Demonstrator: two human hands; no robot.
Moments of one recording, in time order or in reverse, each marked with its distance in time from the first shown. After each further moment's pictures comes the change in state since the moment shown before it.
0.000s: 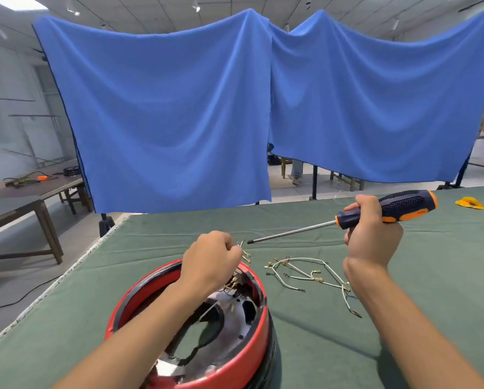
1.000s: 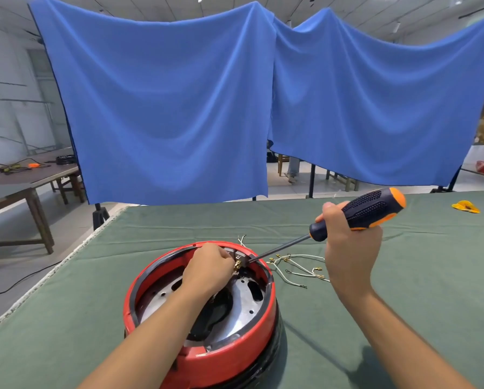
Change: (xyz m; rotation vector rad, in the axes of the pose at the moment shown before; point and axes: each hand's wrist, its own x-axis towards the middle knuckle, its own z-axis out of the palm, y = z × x) left_hand -0.001 -0.031 0.025 -0.137 -0.172 -0.205; right_hand -0.047 0.003 0.008 -0.096 -0.307 -0.303
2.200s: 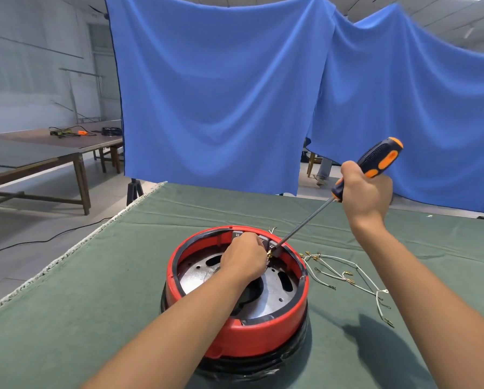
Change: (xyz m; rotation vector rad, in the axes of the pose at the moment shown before) left_hand -0.016 0.006 0.000 -0.072 0.010 -0.104; right_hand 0.060 0.018 0.057 -0.268 -0.141 0.059
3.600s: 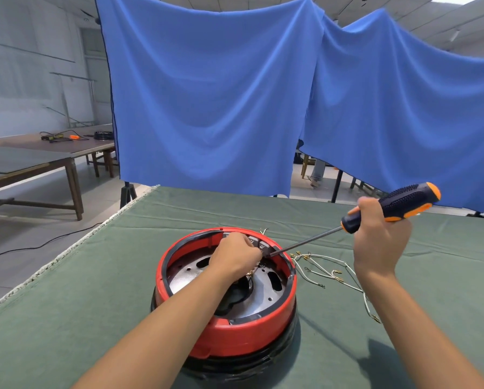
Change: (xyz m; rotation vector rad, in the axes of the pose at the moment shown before) left_hand 0.000 0.000 -0.007 -0.125 -0.058 -0.017; right_hand -0.048 0.010 -0.042 0.248 0.144 -0.016
